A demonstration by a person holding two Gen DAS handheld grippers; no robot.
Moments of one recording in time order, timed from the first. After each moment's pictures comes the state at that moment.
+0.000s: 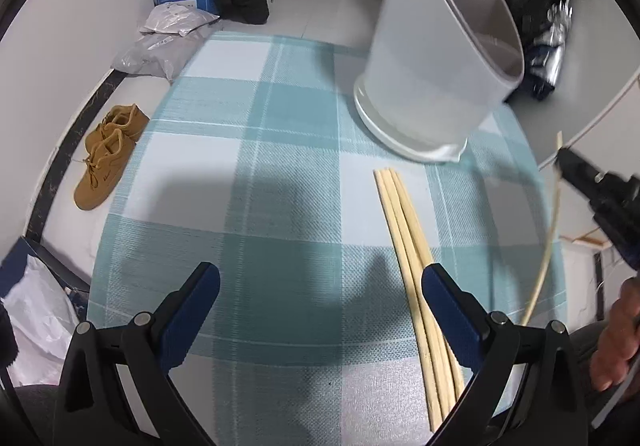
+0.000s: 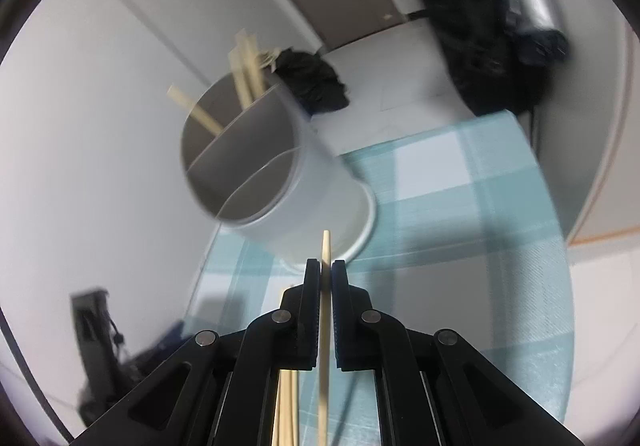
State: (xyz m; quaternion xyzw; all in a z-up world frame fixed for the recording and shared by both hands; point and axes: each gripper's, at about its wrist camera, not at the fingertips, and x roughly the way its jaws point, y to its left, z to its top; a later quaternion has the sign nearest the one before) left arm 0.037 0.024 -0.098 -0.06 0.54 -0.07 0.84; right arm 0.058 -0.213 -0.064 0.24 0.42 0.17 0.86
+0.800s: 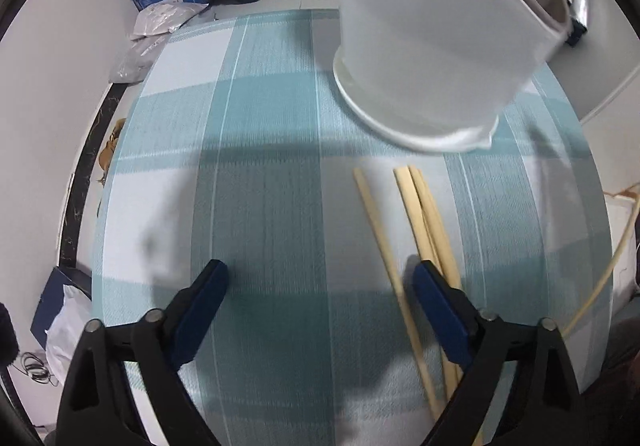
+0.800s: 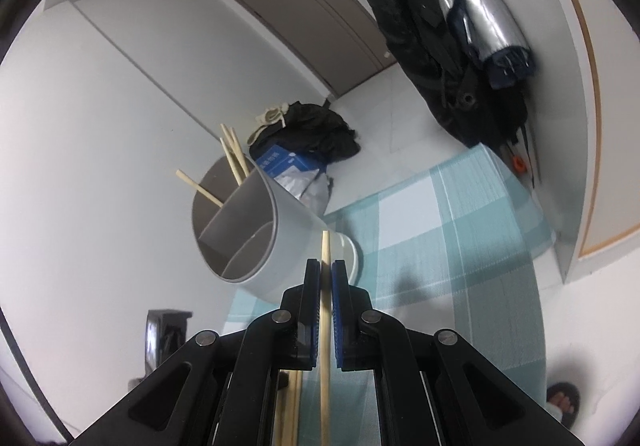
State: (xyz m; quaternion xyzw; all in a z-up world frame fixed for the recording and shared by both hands) left arm 0.077 -0.007 -0.116 0.03 0.59 -0.05 0.80; right arm 0.046 -0.262 -0.055 0.30 0.34 0.18 0.87
